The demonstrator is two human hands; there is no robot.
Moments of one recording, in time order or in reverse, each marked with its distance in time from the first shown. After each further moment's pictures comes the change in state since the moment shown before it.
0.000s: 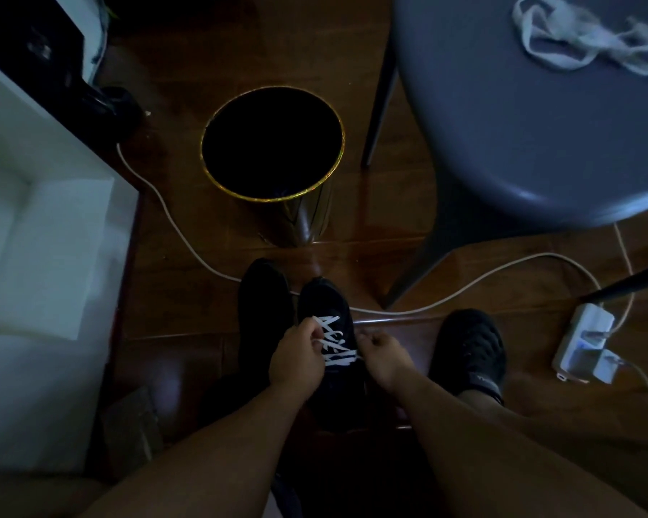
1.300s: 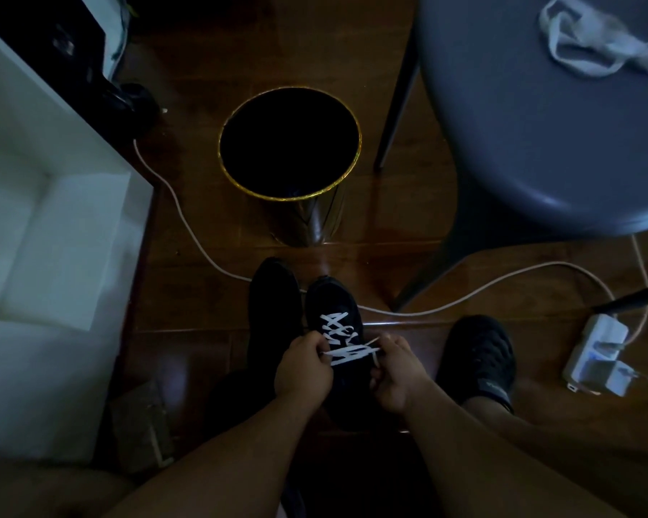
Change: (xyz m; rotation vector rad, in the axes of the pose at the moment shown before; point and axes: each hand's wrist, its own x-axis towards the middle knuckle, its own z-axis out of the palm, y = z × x) left_hand -0.012 -0.012 0.007 -0.022 0.014 -0.062; right_hand 0.000 0.005 0.015 0.906 -0.041 0.332
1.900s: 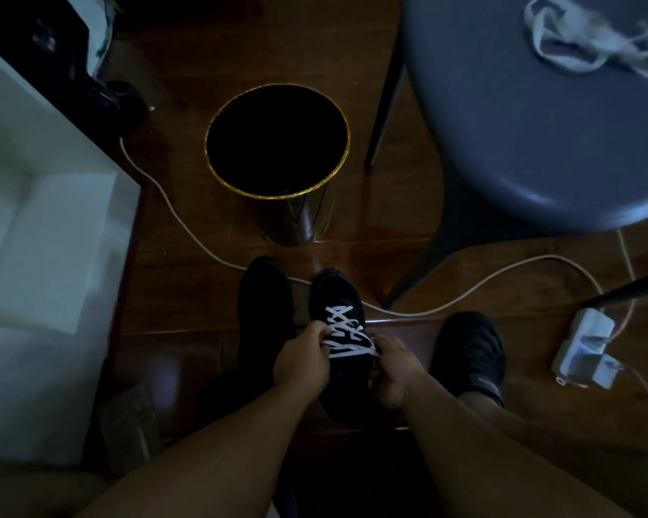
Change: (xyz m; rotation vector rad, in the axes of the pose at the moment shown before) left_hand 0.011 0.014 0.003 0.076 -0.084 0.012; right_hand 0.013 -0.001 -0.013 -0.073 -0.015 0.041
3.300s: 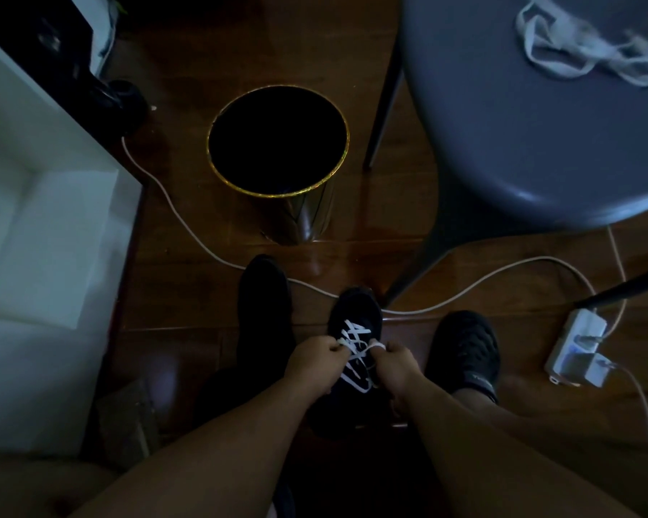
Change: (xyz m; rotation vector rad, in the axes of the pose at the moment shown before) left_hand -0.015 0.023 0.000 -0.180 -0.244 -0.119; right_hand -0.020 0.006 -0.009 -0.450 0.200 -0.204
